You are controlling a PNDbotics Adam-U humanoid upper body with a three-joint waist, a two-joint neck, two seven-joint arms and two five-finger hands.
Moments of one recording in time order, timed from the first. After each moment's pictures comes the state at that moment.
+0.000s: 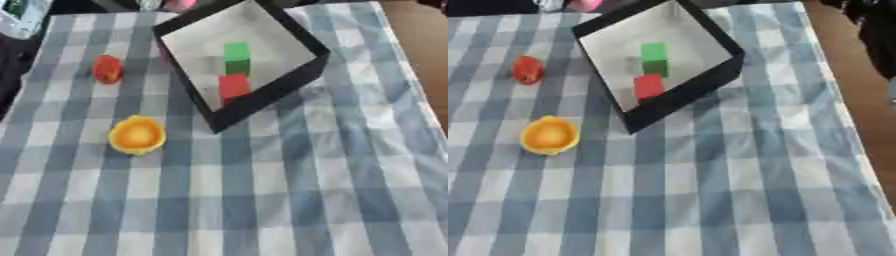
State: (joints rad) left arm -1.21 0.49 -0.28 -1.29 -0.71 -0.16 -0.64; right arm -0.57 -0.60 0.06 -1.81 -0.32 0.21 -0.01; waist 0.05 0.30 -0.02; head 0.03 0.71
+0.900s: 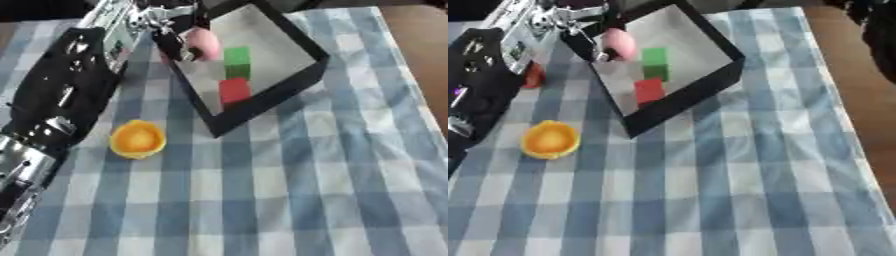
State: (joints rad) left arm -1.24 0.31 -0.24 -0.84 -1.01 -0.28 -0.53; right arm -0.59 -0.58 0.06 -1.82 -0.33 0.21 -0.01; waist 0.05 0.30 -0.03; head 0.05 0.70
